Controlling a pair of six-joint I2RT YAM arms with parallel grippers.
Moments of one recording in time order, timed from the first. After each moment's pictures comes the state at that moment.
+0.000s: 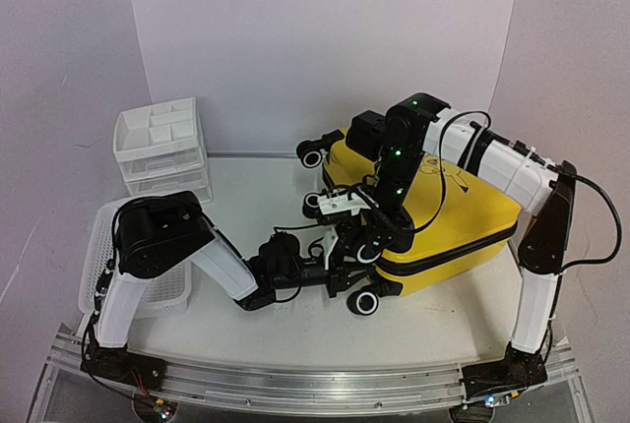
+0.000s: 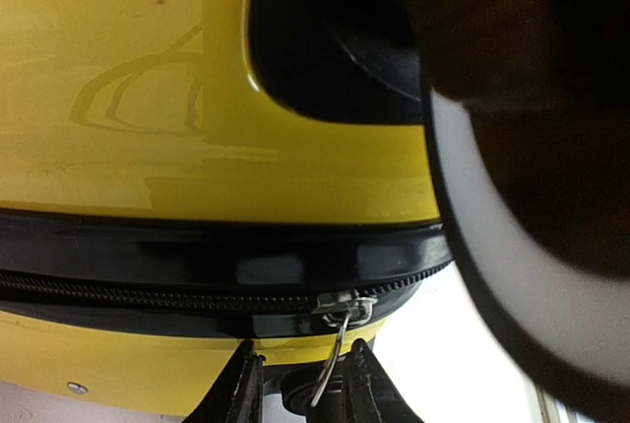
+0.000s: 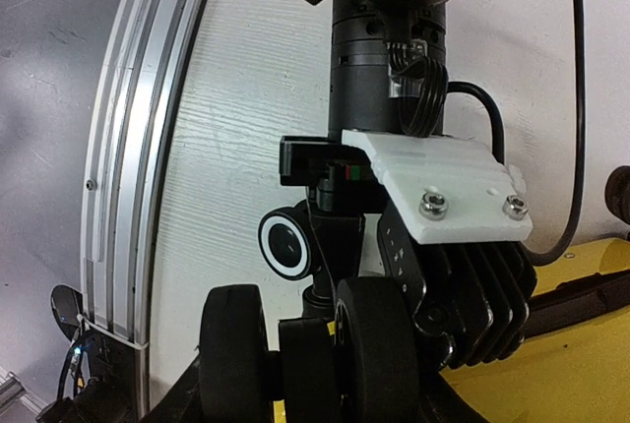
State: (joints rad) left arm -1.07 2.23 1.01 1.22 0.35 -0.17; right arm 0.84 1.93 1.97 -1.52 -0.34 -0.96
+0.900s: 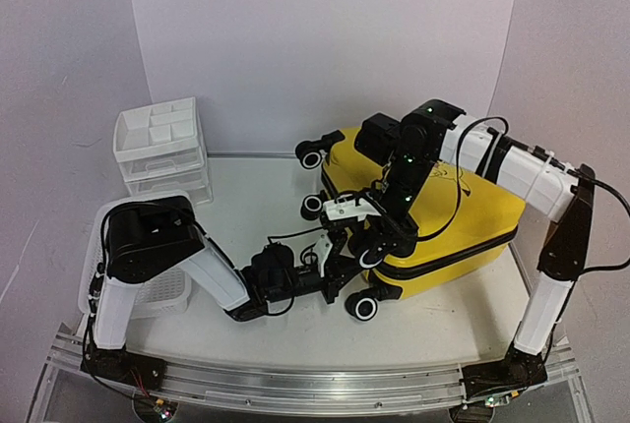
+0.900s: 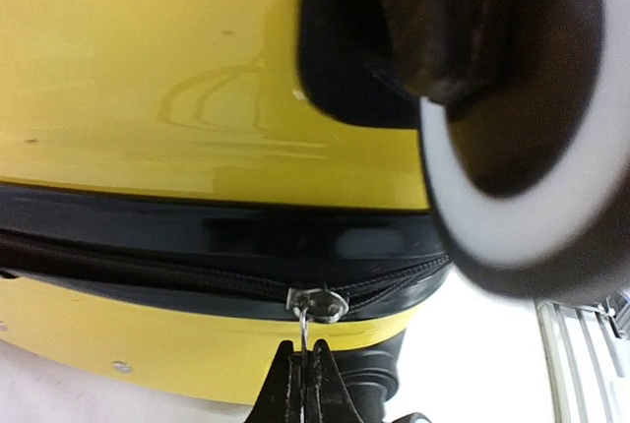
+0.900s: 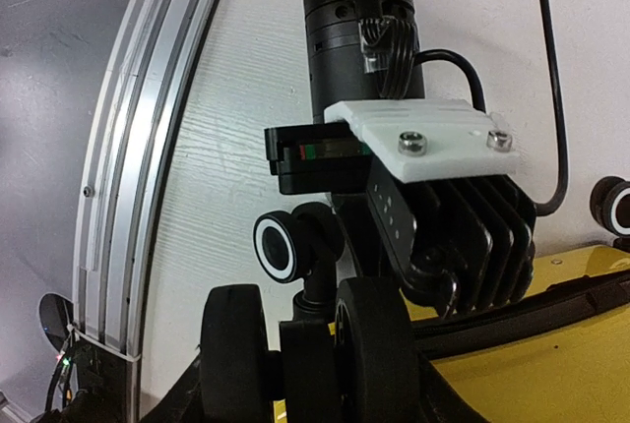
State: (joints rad) left arm -1.12 2.16 0.91 1.26 0.14 -0.13; right arm 0.85 1.82 1.83 -1.42 -0.35 -0.98
